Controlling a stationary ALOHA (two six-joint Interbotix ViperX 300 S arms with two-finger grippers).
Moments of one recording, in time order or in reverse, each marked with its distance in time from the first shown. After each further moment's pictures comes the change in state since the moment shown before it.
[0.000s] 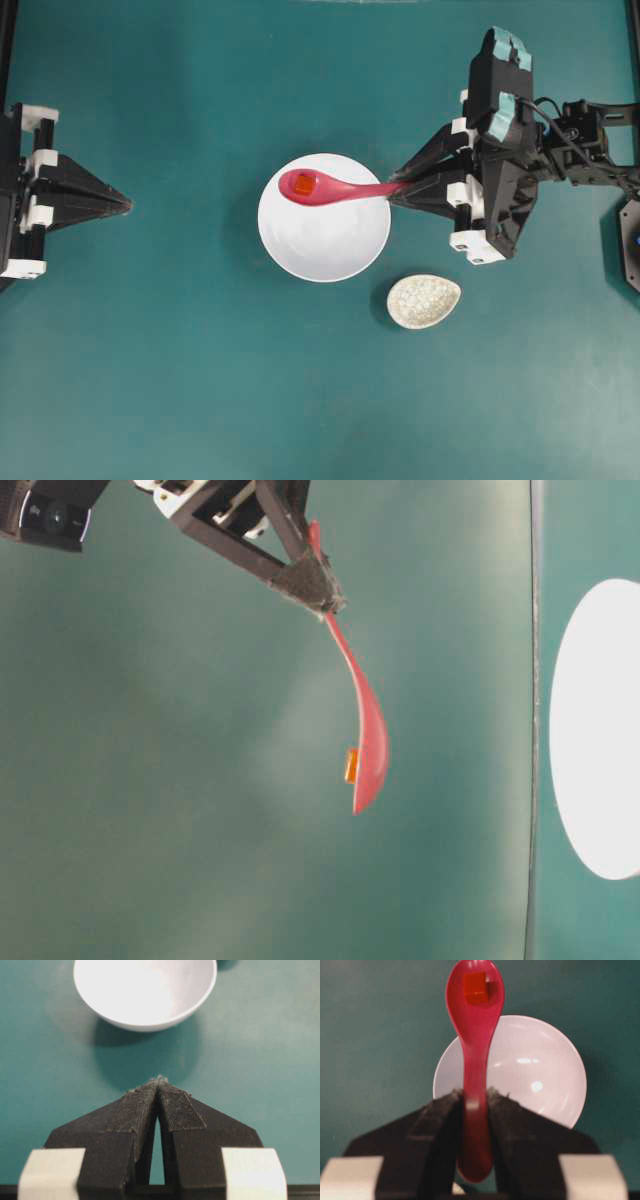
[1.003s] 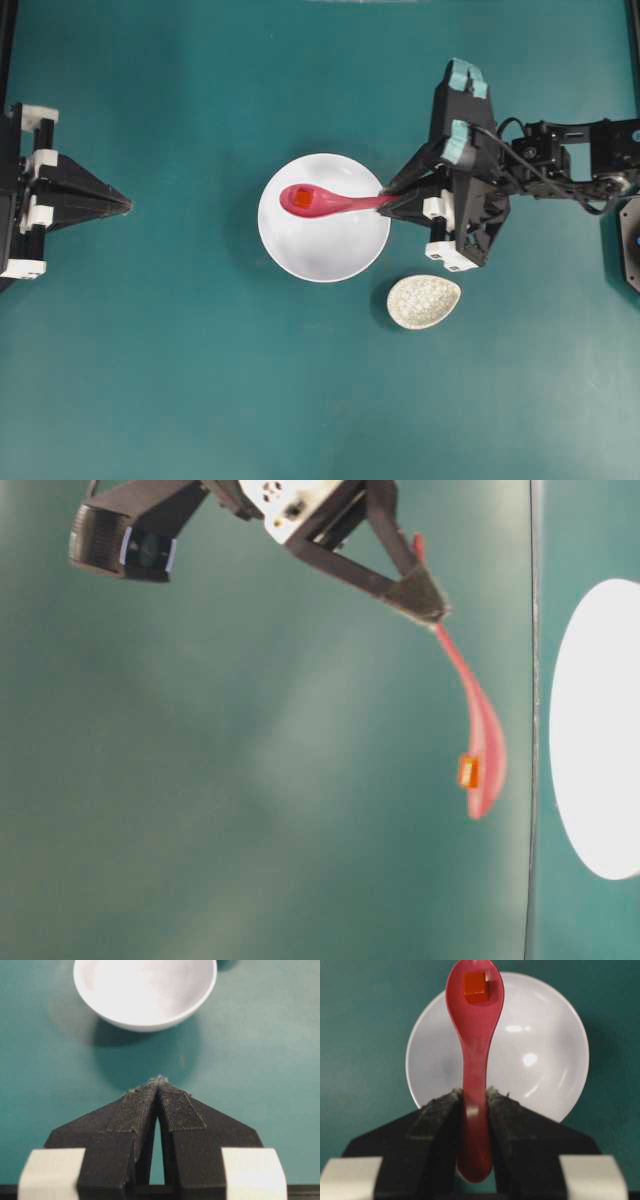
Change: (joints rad) left arm 0.000 -0.002 0.000 0.000 -0.002 -0.002; right arm 0.002 0.103 0.040 0.000 -0.072 -0.003
